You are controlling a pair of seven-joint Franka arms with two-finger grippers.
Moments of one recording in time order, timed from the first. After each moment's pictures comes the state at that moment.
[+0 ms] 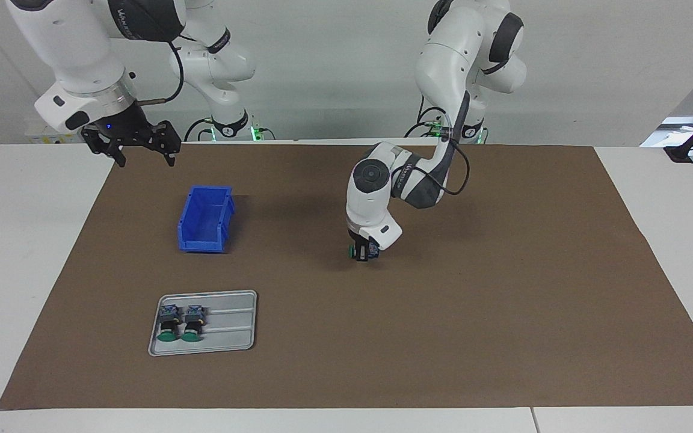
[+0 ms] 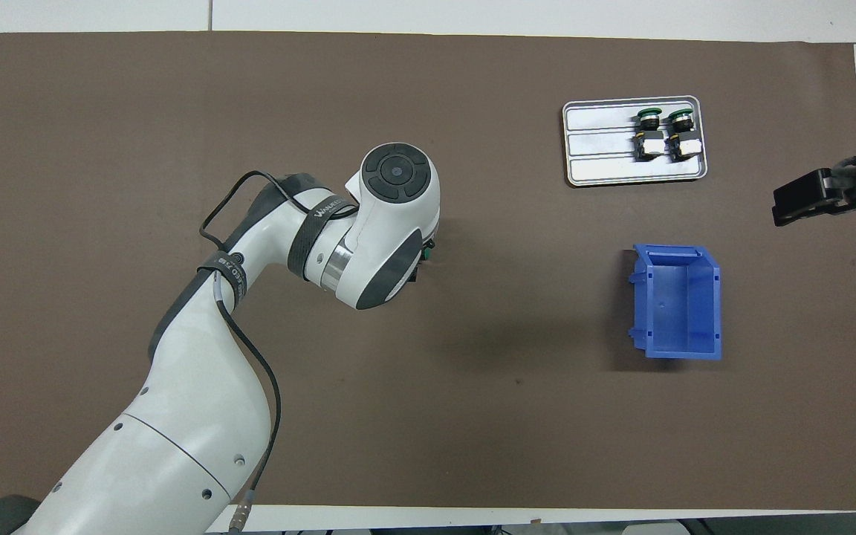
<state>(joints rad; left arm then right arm) -0.76 0.56 0.02 -1.59 -0.09 2.09 -2.10 0.02 0.01 0.00 -1.54 -0.06 1.45 -0.02</state>
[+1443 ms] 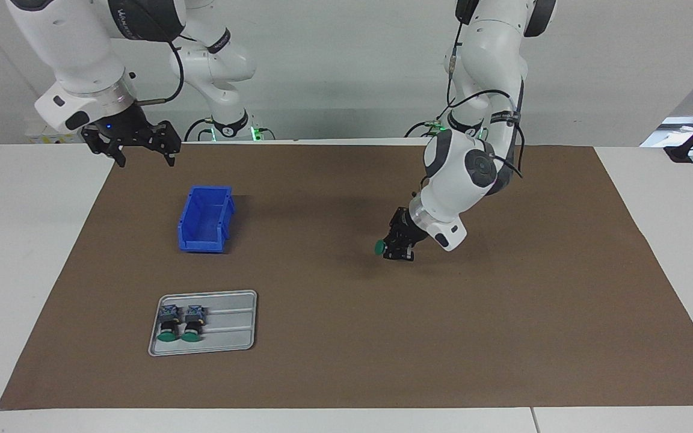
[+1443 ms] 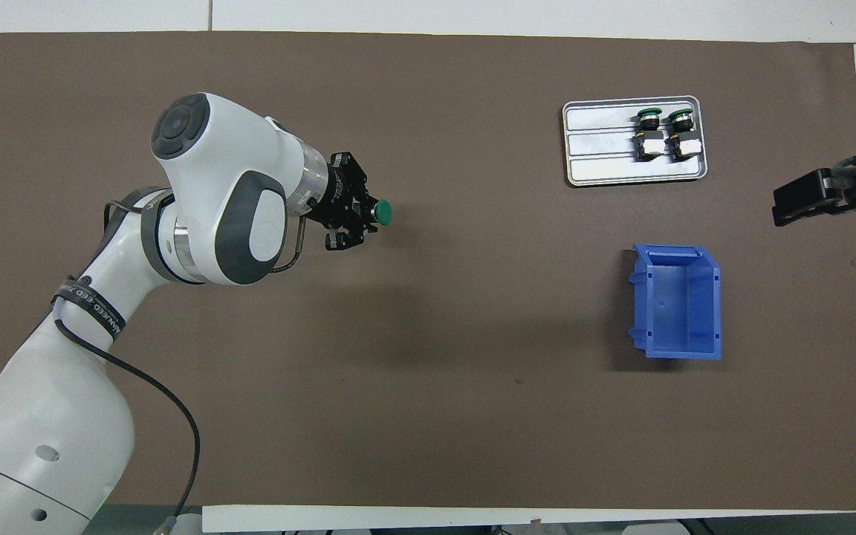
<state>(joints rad) -0.57 0.35 0.05 -1.80 -0.62 2.22 -1.58 0.02 0.01 0.00 -1.54 -0.06 1.45 -0.02</state>
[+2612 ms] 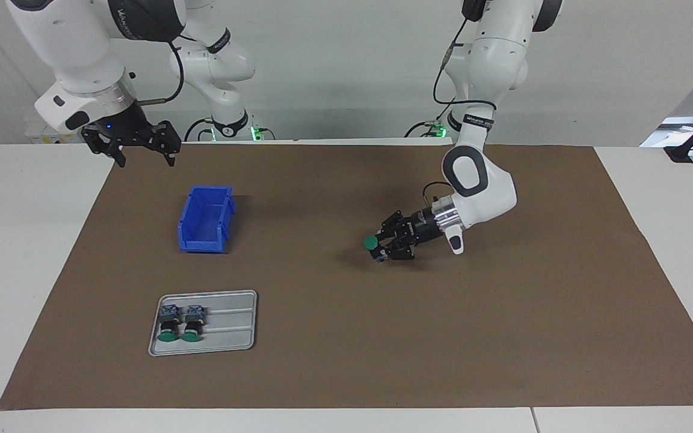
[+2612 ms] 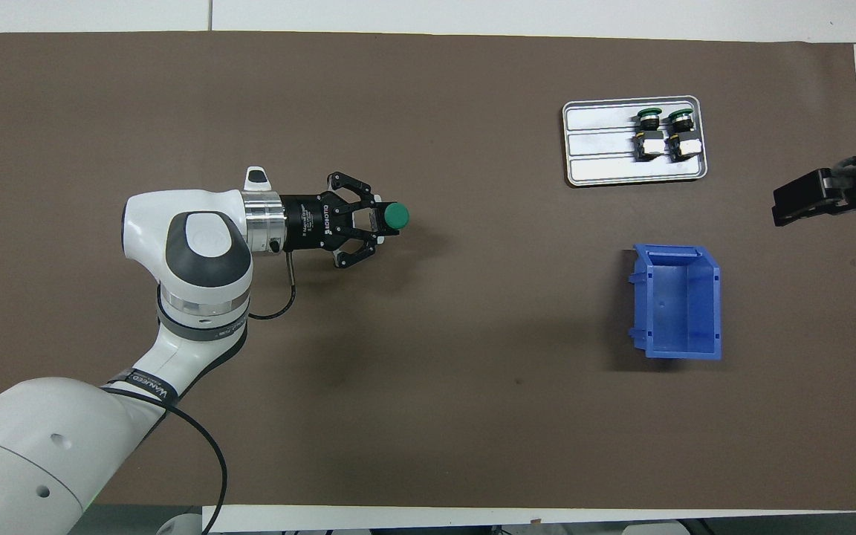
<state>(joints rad) -0.52 0.32 0.05 -2.05 -1.58 2.26 -0.73 0.02 0.01 0.00 -1.54 -0.06 1.45 -0.02</state>
